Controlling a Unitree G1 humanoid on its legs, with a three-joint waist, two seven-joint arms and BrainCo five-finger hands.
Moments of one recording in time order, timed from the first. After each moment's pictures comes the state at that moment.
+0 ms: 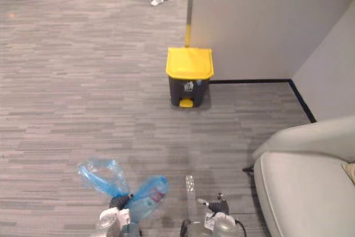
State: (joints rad) left arm 0.04 -0.05 0.14 0.87 -0.08 -0.10 0.08; right arm 0.02 0.04 -0.19 0.91 0.02 -0.06 -0.16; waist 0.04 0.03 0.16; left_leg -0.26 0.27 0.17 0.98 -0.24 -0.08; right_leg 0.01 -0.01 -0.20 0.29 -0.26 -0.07
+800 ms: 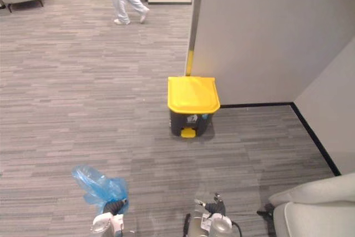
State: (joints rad) left arm 0.04 0.00 0.11 0.93 -0.08 -0.10 0.09; right arm 0.03 0.02 -0.23 0.92 0.00 -0.05 -0.15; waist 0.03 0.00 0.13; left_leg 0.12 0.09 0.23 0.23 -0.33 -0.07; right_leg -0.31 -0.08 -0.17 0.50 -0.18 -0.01
